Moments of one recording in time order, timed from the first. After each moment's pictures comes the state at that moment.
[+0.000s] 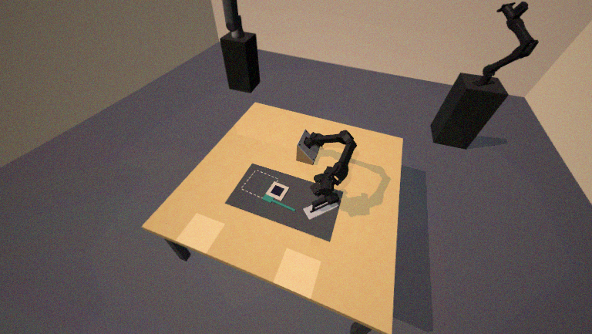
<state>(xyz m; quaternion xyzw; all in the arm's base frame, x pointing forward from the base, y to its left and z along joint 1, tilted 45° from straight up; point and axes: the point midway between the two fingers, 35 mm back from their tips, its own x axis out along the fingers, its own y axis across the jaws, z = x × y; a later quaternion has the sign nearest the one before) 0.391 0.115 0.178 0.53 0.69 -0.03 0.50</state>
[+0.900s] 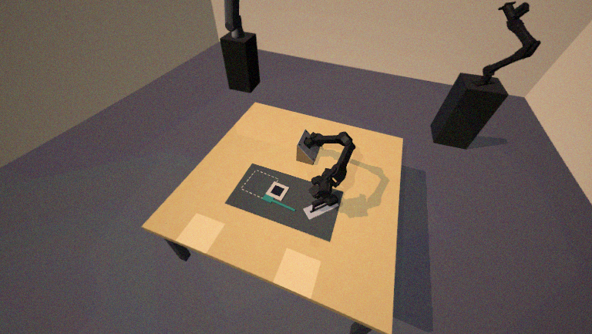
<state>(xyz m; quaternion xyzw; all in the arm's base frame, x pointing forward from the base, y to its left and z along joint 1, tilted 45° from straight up) 0.403 0.114 0.171 0.51 0.69 0.00 0.52</state>
